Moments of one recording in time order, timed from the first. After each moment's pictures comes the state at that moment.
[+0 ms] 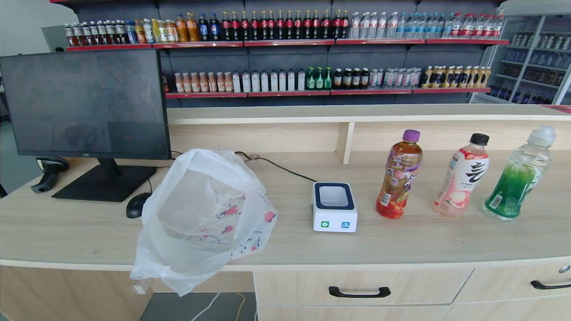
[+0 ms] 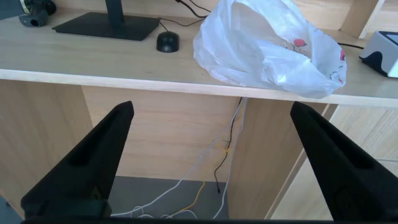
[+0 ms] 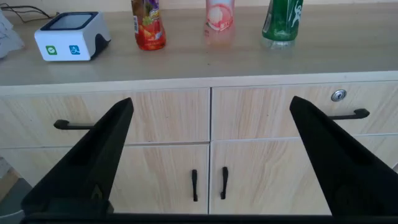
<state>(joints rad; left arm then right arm) 0.00 0.00 0.00 0.00 0.00 0.00 0.01 0.00 0.00 -0.01 -0.06 -0.01</state>
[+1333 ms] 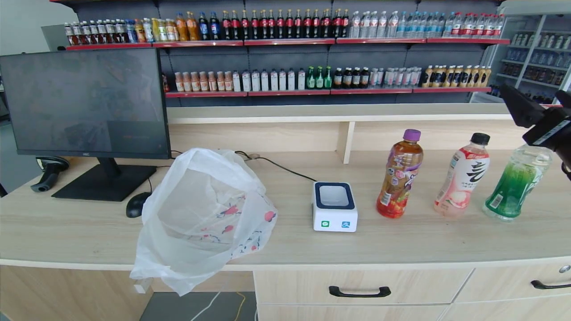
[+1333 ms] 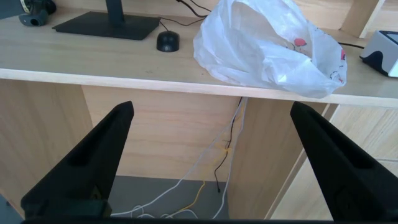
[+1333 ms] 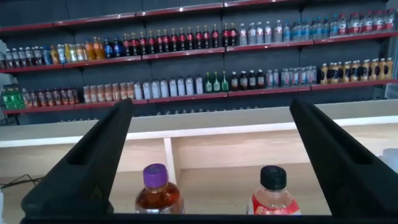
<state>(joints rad) 0.00 0.00 0.00 0.00 0.00 0.00 0.07 1.46 -0.54 -1.36 -0.06 0.04</state>
